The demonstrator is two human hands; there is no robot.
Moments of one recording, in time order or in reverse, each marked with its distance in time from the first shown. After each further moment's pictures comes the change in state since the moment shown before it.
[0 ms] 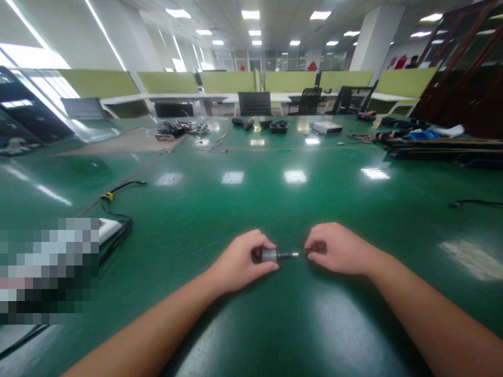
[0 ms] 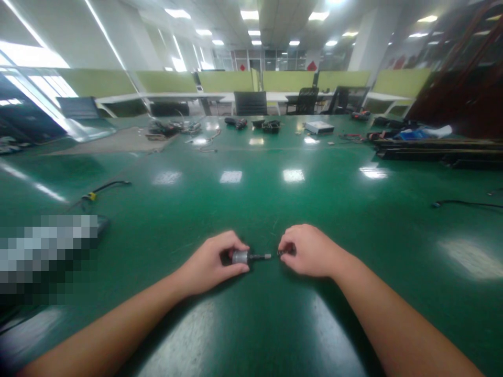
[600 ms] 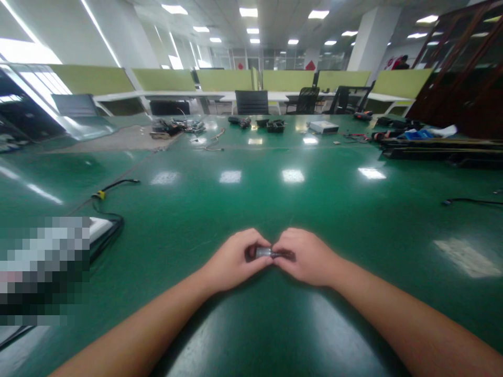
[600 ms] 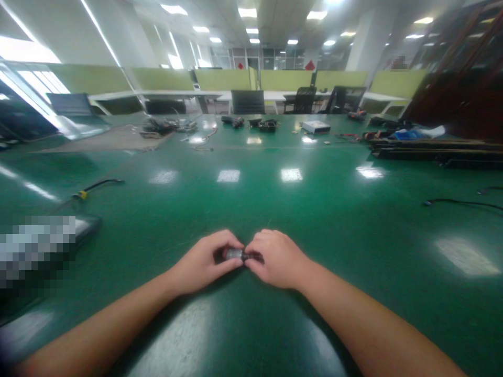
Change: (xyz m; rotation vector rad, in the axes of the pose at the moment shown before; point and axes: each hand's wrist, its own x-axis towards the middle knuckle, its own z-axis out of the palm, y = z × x) left_hand 0.002 0.003 0.001 0.008 -0.012 0.014; right_hand 0.018 -0.023 0.041 0.026 0.160 -0.215
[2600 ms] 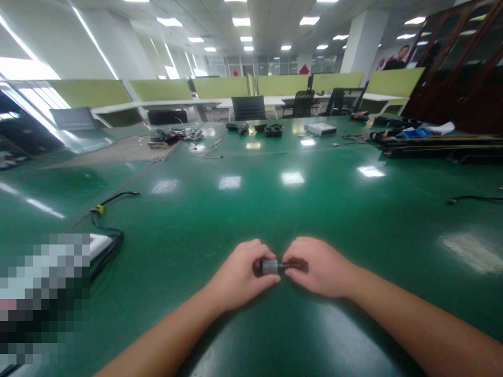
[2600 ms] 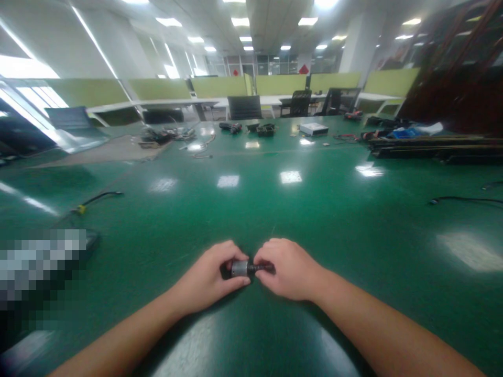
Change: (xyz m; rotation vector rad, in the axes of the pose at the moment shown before) left_hand 0.001 0.005 -0.003 0.107 -0.045 -0.056; right_hand -0.003 -0.002 -0.004 0.063 -0.004 0.068
